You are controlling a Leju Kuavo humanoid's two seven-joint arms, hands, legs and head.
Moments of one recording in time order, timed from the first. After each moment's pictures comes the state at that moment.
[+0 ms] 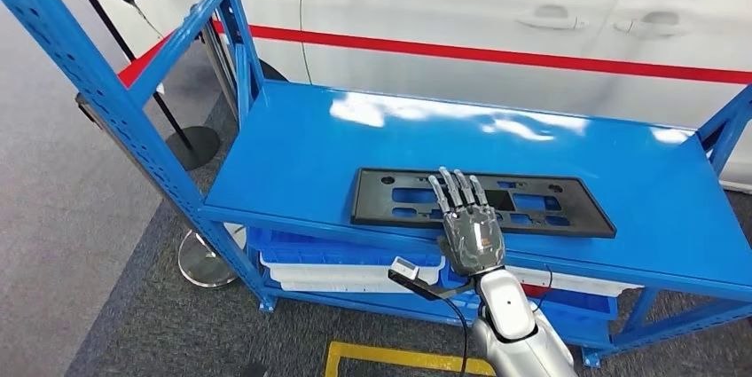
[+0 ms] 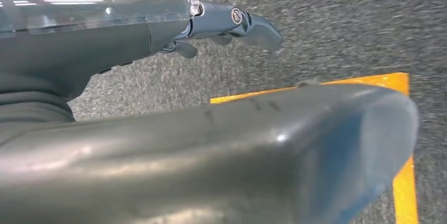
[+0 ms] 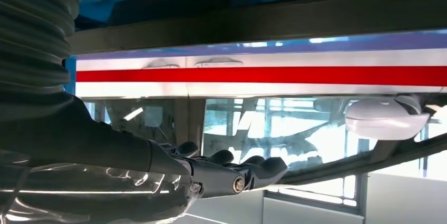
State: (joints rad) left arm -0.06 -0.05 -0.76 -0.17 0.65 0.23 -0.22; right arm -0.42 0.10 0.46 -1.00 1.47 -0.69 0.01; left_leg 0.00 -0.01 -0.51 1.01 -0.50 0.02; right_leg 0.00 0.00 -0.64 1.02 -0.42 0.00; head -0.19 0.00
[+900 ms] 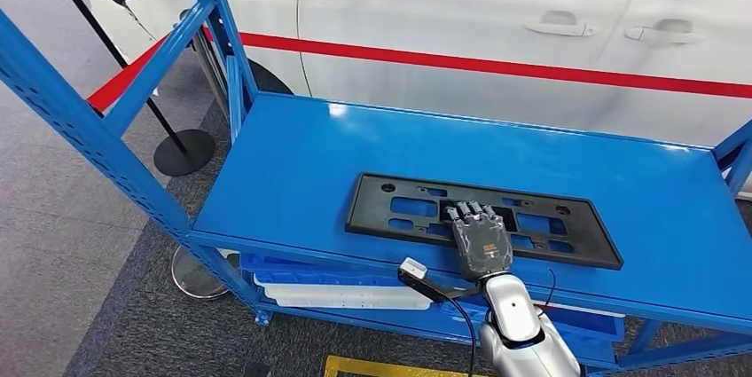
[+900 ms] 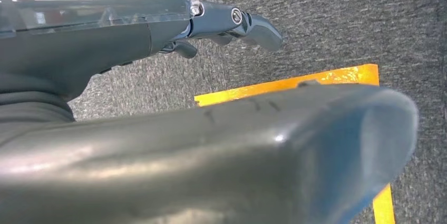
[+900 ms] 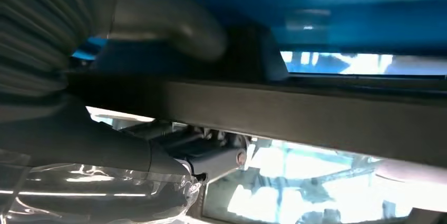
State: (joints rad) left arm -0.06 -0.04 -0.78 -0.17 0.65 0.21 -0.24; right arm -0.38 0.09 0.41 -1.02 1.50 -0.56 0.06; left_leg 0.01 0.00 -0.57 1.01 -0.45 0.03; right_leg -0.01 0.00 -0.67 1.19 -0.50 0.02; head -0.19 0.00
